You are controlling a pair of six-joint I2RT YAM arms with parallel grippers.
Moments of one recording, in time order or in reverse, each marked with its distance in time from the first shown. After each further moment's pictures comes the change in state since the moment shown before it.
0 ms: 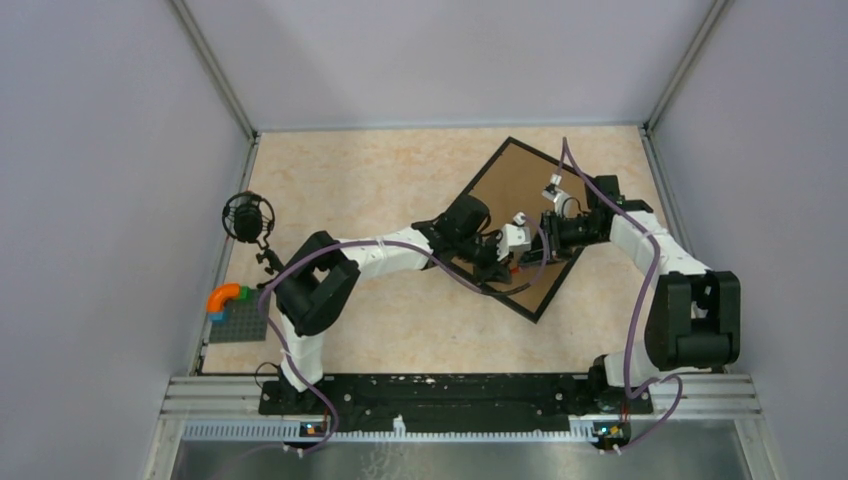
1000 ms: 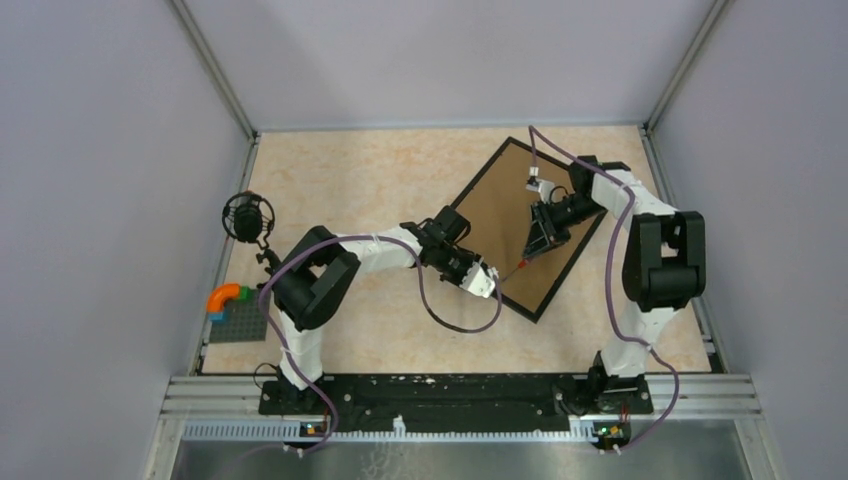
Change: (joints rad) left arm 0.077 0.012 -0.095 -0.240 -0.041 0.989; right arm 0.017 0.355 0.340 -0.307 0.136 -0.362
